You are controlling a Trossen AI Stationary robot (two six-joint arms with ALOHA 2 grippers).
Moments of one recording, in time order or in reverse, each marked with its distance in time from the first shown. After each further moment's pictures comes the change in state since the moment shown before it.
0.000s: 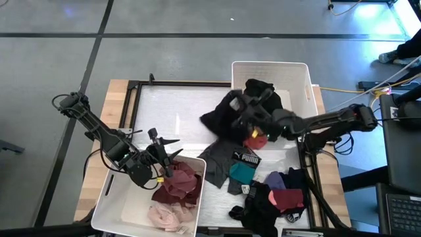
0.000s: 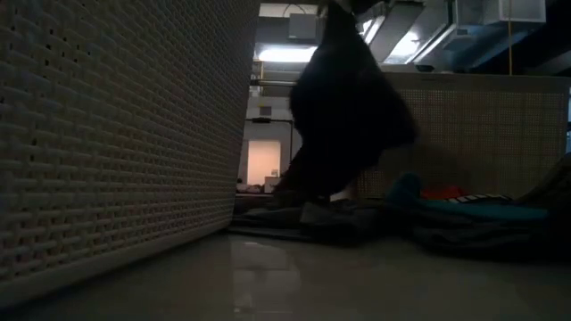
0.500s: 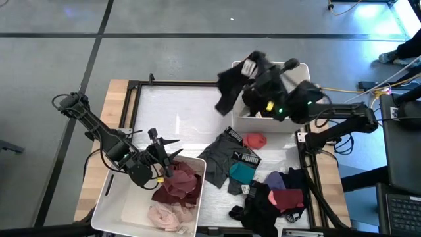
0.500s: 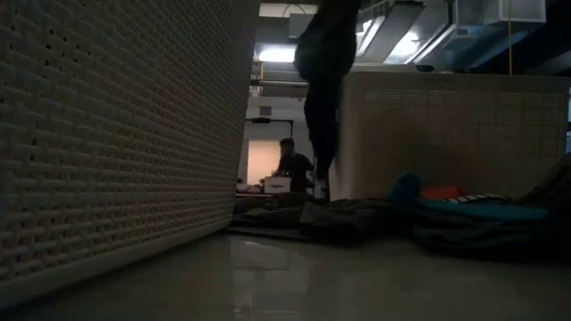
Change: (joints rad) left arm 0.000 0.000 0.000 -0.002 0.000 0.003; right arm -0.122 -0.007 0.356 -0.006 0.112 -0.405
